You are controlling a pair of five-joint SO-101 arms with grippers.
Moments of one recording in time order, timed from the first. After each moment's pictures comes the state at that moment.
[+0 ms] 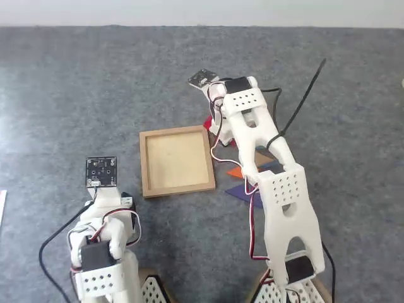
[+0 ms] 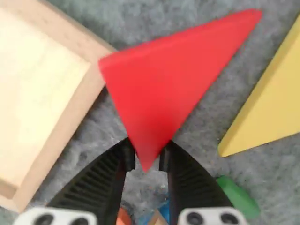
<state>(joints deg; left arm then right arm) -17.8 -103.0 97.1 72.0 -1.5 -22.4 52.3 -43.6 87.3 25.1</state>
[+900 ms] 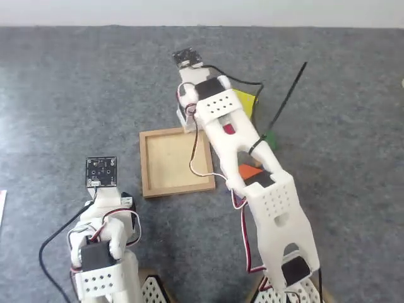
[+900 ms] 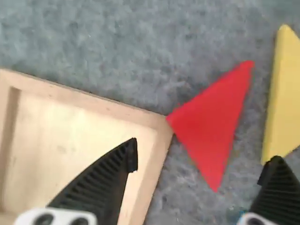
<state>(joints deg) -17.8 -103.0 97.1 72.0 -1.5 -32.7 45.9 -43.5 79.1 -3.0</state>
